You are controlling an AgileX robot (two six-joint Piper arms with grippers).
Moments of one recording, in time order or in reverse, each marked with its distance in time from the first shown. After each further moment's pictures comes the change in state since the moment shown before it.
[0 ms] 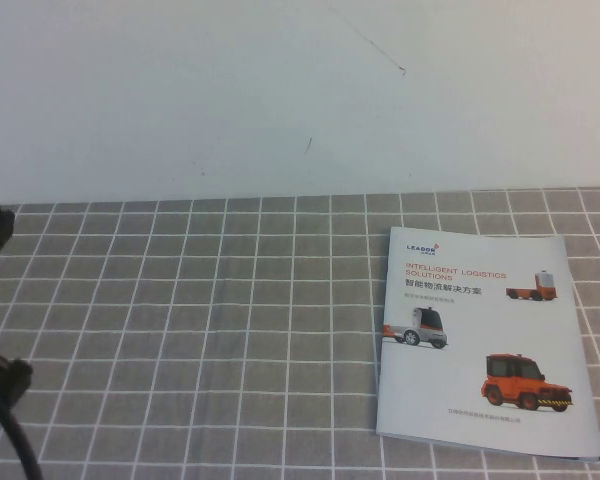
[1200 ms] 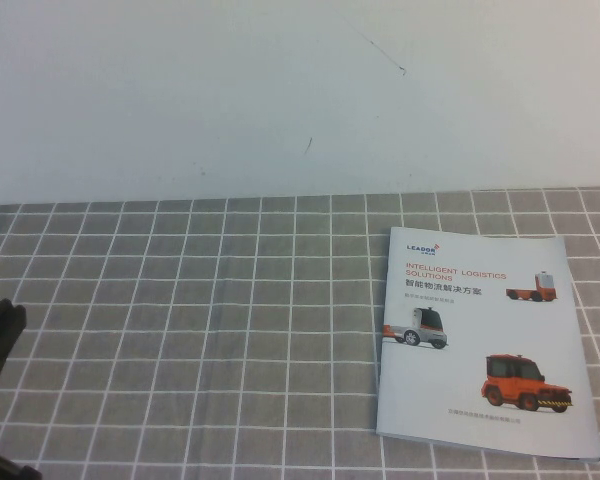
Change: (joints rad) right arm 0.000 -0.398 0.288 0.411 0.187 -0.450; left arm -0.051 -0.225 0.256 -0.404 -0.036 0.306
